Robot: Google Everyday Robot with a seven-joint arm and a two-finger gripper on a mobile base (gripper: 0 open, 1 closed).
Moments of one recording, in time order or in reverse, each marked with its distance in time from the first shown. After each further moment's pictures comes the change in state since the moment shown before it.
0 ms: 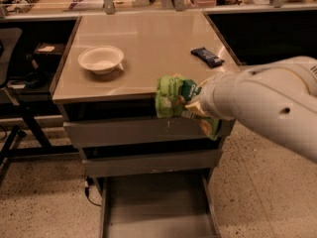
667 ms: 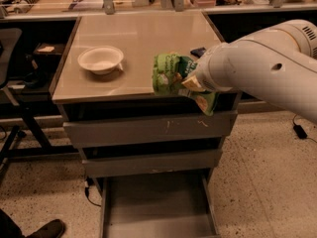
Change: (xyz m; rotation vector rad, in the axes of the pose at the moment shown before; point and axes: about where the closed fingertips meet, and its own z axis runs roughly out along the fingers) arm -0.039 -0.047 0.014 0.013 -0.027 -0.008
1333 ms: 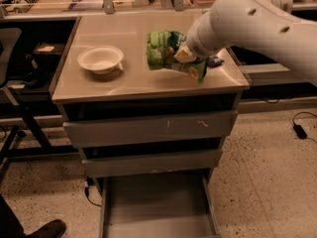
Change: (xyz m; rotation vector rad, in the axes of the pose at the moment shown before) arm -0.039 -0.063 0.057 -0.027 -0.020 -0.045
